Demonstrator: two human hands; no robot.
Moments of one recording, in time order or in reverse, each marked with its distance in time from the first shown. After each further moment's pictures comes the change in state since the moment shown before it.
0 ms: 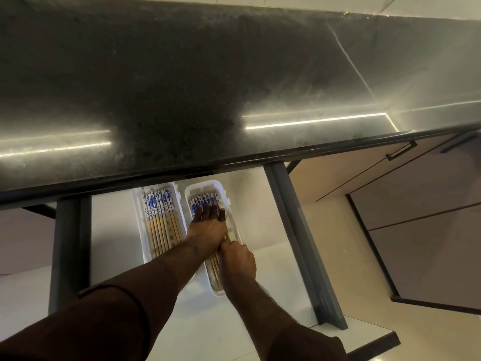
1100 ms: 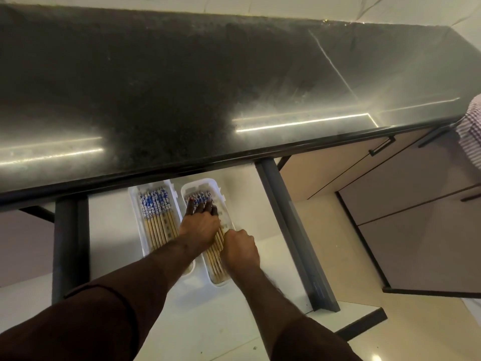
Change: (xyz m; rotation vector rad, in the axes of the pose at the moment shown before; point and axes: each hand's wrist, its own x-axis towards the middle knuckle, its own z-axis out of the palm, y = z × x) left_hand -0.012 -0.010 0.006 0.046 0.224 0.049; right_hand -0.005 -0.001 -0.020 -0.131 0.054 0.001
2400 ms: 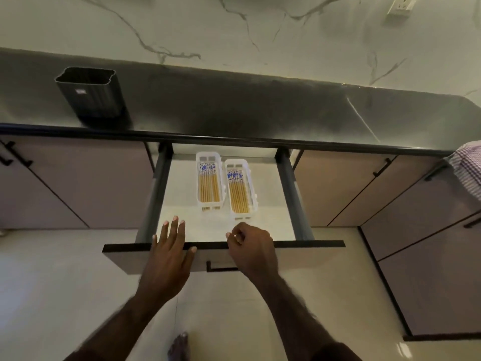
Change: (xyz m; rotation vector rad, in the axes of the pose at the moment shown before) left_hand -0.379 0.096 0.067 -0.555 0.538 -0.442; right_hand -0.289 0.049 -0.015 0.295 0.328 -0.472
